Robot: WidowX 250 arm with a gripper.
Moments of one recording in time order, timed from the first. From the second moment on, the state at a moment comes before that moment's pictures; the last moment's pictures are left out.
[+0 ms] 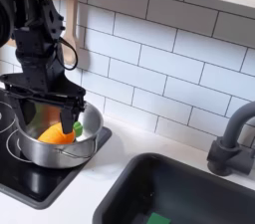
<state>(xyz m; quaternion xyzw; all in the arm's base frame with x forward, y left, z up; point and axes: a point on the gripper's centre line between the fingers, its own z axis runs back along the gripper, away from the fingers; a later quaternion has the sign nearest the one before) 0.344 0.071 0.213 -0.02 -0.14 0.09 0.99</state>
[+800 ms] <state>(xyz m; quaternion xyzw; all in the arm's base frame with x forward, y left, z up) 0.373 0.090 0.179 -0.03 -0.09 0.11 0.99</state>
